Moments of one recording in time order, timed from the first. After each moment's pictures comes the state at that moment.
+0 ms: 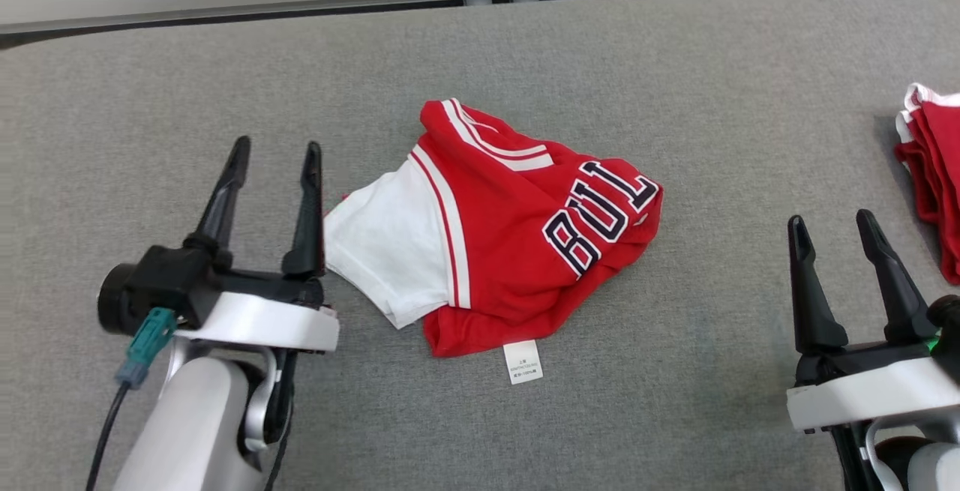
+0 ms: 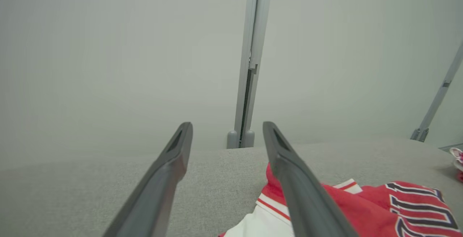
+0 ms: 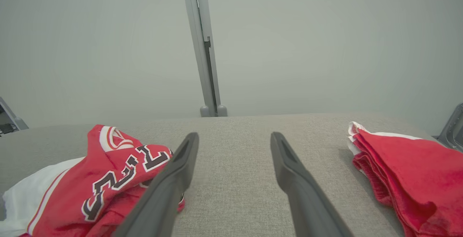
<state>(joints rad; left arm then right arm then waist) -0.33 0.15 -0.26 0.13 -0.34 0.08 -0.26 -0.05 -0.08 -0.01 -0.17 0.18 0.13 0.03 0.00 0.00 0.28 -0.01</state>
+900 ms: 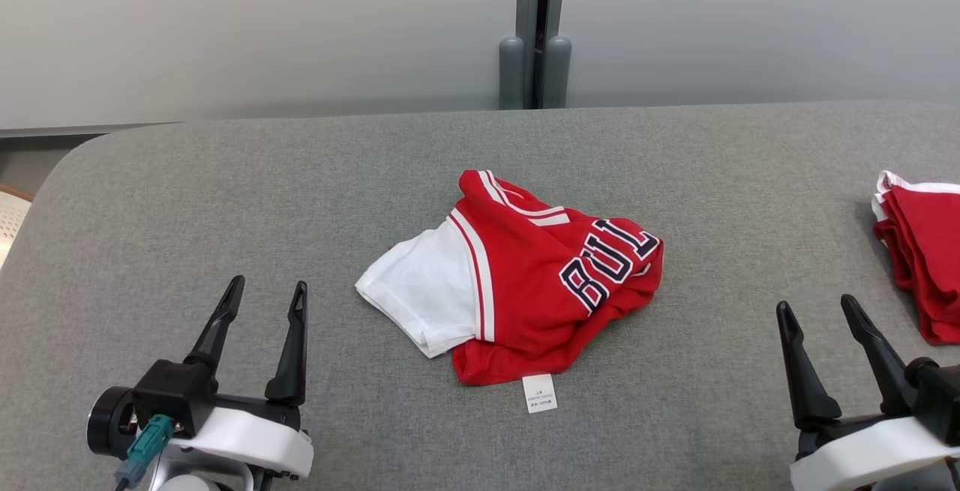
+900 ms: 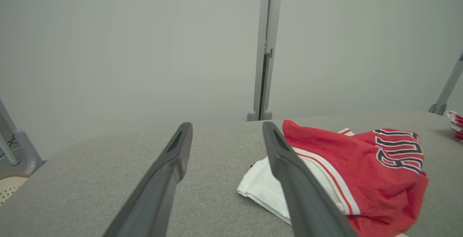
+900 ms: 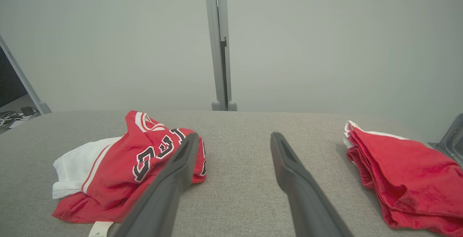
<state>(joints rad) -0.06 0.23 -0.24 0.10 -0.33 0.06 -0.23 0.11 -0.11 0.00 -0.17 0.18 0.13 0.11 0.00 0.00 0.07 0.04</state>
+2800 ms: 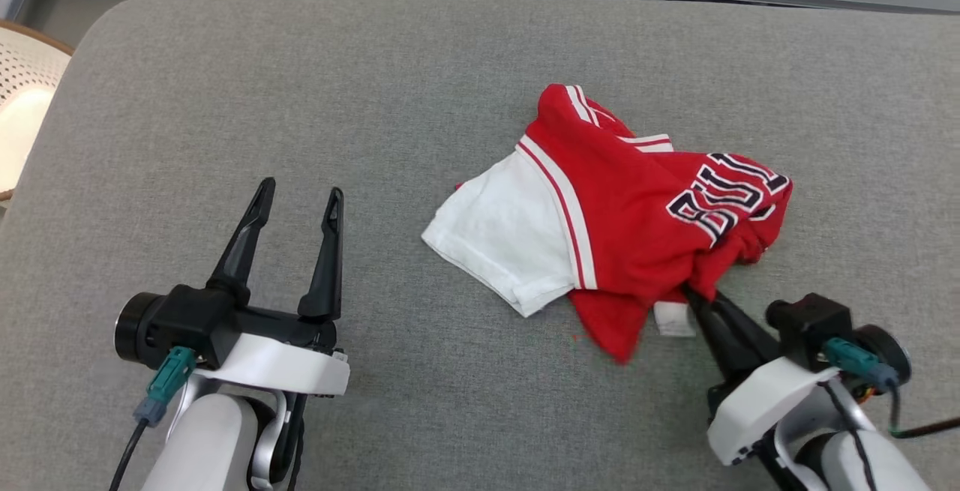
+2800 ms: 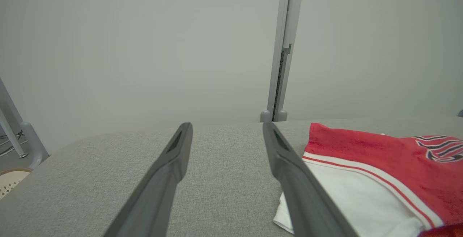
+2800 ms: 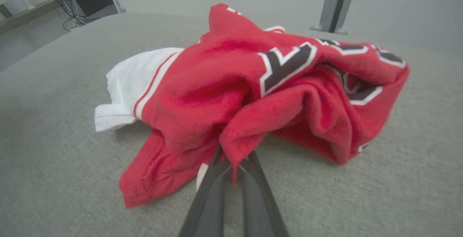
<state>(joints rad) -0.24 0.16 -0.26 0.10 -0.29 0.04 -0.26 -0.15 -0.20 0.31 0.11 0.22 0.13 0.13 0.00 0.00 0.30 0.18</state>
